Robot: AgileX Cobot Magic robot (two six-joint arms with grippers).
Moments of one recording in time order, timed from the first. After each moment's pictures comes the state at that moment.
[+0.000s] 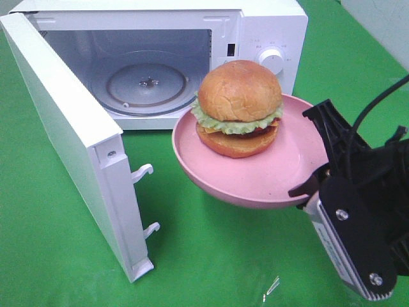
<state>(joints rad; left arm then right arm) 0.03 0.00 -0.50 -0.12 1.04 0.11 0.65 1.12 -0.50 0.01 0.29 -1.58</state>
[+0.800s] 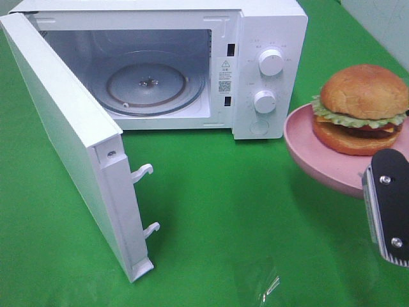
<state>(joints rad) 0.03 0.00 -0.50 -0.12 1.04 0.11 0.65 0.98 -0.45 -0.57 0.60 -0.62</state>
